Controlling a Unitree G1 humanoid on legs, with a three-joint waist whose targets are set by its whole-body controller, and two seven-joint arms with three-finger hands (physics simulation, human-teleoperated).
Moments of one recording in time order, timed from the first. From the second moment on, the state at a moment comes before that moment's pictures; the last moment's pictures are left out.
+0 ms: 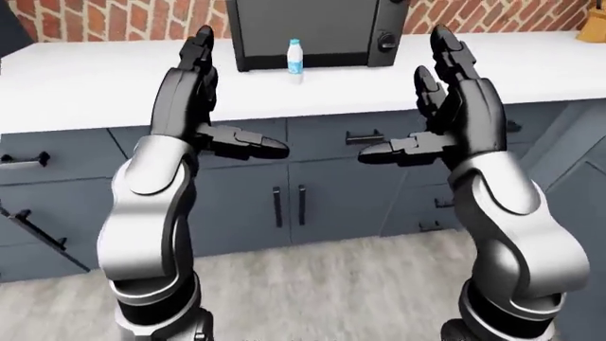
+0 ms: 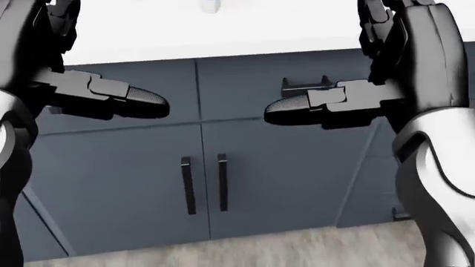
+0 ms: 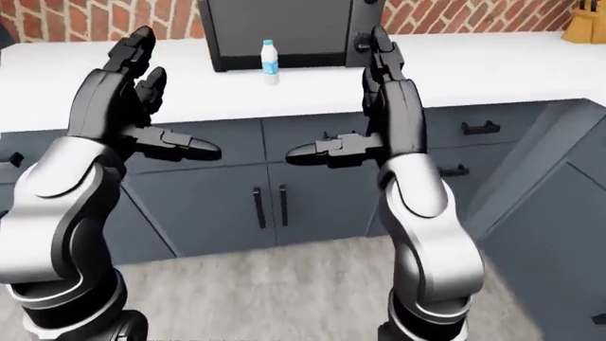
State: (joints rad) left arm -0.74 0.19 0.10 -0.54 0.12 1.07 -0.16; right arm -0.62 -0.18 -0.12 -0.66 0.15 0.99 -0.08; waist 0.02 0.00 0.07
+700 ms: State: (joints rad) left arm -0.75 0.23 0.10 -0.57 0.06 1.10 -0.15; right arm -0.62 -0.18 -0.12 -0.67 0.06 0.96 -0.06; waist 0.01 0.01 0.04
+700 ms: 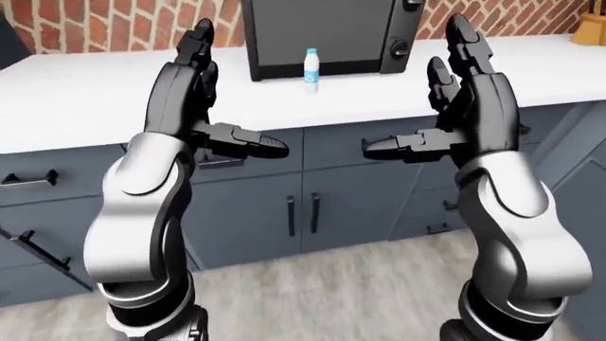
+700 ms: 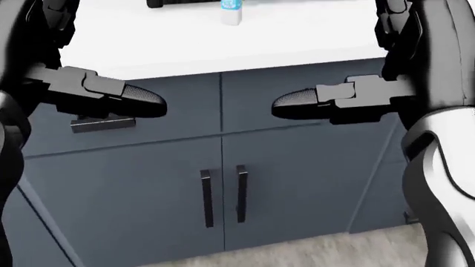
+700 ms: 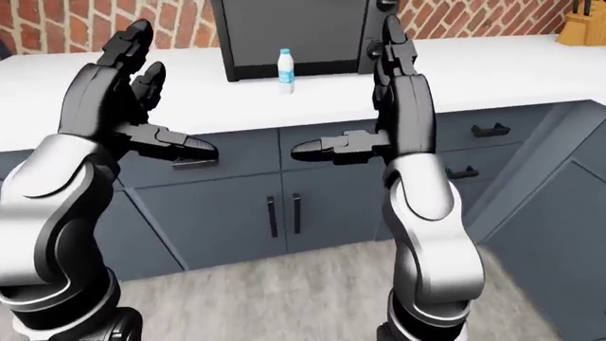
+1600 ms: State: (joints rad) left arm -0.74 0.24 0.11 -0.58 0.06 1.11 -0.16; right arm -0.63 -0.21 -0.15 -0.67 0.10 0.97 -0.07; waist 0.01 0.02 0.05
